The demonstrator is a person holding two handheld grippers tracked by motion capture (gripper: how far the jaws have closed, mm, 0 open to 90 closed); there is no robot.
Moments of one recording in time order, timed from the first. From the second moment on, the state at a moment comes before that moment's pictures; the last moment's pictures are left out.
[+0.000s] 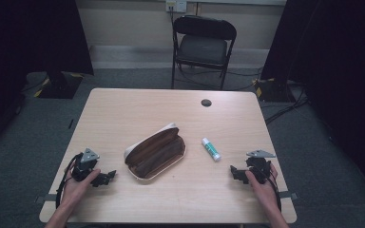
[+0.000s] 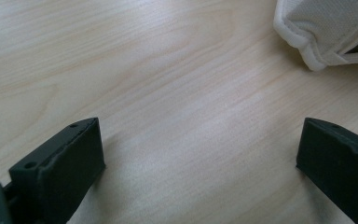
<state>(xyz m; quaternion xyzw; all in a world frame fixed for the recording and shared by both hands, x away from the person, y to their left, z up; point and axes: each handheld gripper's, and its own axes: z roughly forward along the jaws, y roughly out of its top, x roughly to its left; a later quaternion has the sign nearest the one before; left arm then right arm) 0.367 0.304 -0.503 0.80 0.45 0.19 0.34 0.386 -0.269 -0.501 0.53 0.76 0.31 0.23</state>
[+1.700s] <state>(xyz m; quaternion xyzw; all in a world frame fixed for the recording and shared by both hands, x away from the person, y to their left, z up) 0.367 0.207 -0.423 0.80 0.32 0.26 0.44 0.386 -0.270 -0.502 0.53 0.76 0.31 0.23</state>
